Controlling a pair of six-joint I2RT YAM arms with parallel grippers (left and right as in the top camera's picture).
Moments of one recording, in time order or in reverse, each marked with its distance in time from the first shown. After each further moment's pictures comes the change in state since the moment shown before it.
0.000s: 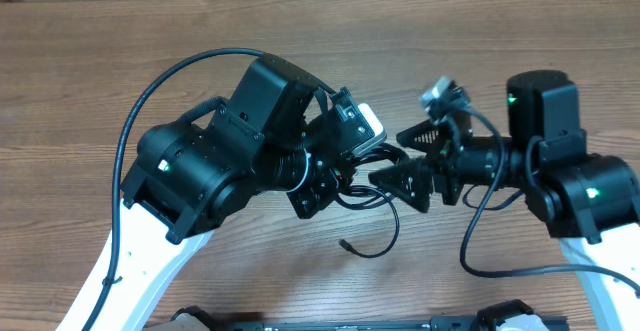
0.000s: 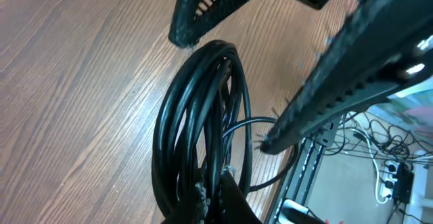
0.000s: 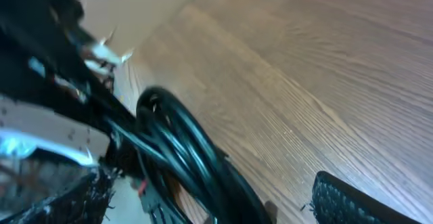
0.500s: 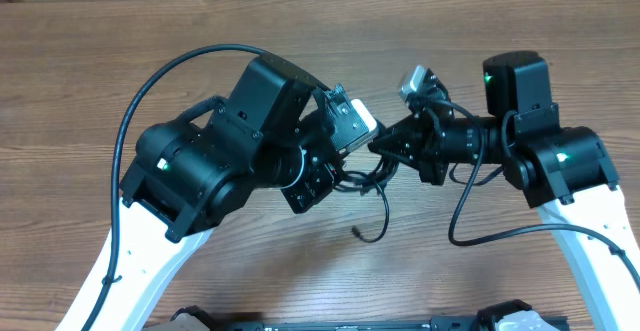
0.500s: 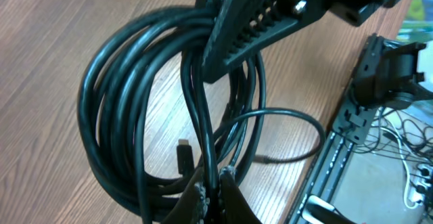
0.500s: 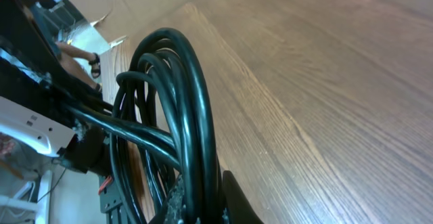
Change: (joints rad) left arm 0.002 0.000 0.000 -0.015 -0.106 0.011; right arm -0.006 0.105 -0.001 0.121 -0.011 -0.143
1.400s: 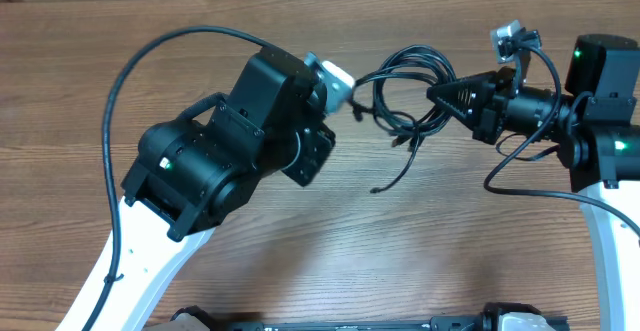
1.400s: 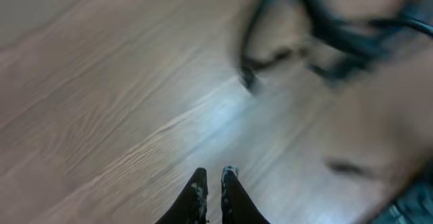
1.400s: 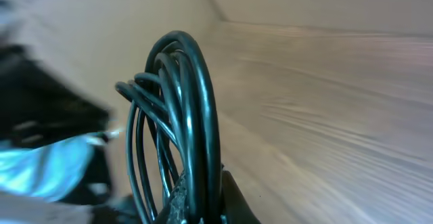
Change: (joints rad) left arm 0.000 0.005 0.001 0.083 -0.323 -0.288; right arm -0.317 0.003 0.000 0.127 -0.214 0.304
